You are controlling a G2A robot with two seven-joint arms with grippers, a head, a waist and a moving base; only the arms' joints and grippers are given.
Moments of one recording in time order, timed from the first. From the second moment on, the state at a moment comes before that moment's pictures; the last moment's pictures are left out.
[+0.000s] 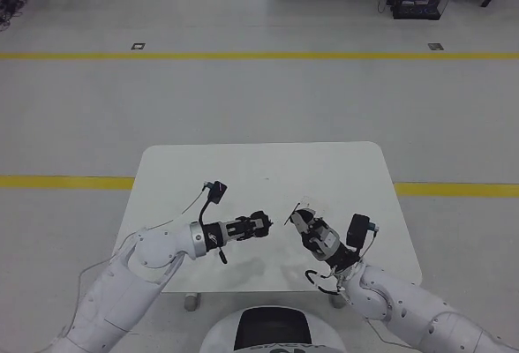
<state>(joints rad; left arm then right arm) 1.46 -1.03 -1.10 -1.75 -0.16 -0.08 -0.73 -1.34 -0.85 0.53 -1.61 -0.71 -0.34 -0.79</state>
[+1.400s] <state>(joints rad) 1.50 -1.03 -1.08 -1.76 -0.21 -0.10 -0.67 -1.38 -0.89 0.58 -1.61 -0.72 -0.32 -0.75</state>
